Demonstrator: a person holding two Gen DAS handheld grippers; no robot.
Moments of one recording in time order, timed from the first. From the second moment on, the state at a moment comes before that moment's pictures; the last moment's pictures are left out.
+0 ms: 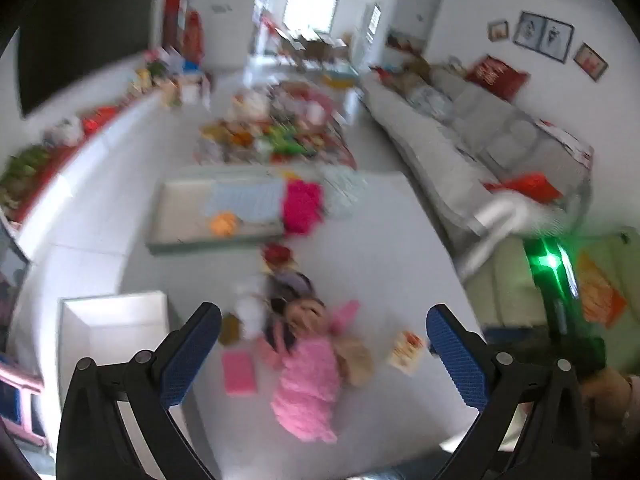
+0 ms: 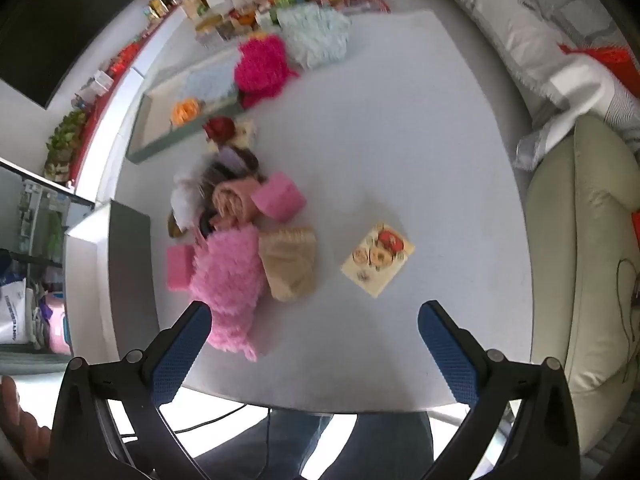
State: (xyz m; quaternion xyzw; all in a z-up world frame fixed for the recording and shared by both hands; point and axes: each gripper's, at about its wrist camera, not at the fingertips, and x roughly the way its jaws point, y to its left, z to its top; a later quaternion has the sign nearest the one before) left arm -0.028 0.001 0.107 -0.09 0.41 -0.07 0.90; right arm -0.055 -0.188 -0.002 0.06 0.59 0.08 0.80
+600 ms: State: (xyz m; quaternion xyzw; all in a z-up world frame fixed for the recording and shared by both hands) left arm -0.012 0.036 0.000 -0.08 0.64 -0.01 0.76; right arm -0.055 -0.180 -0.025 0.09 0.66 0.06 0.74
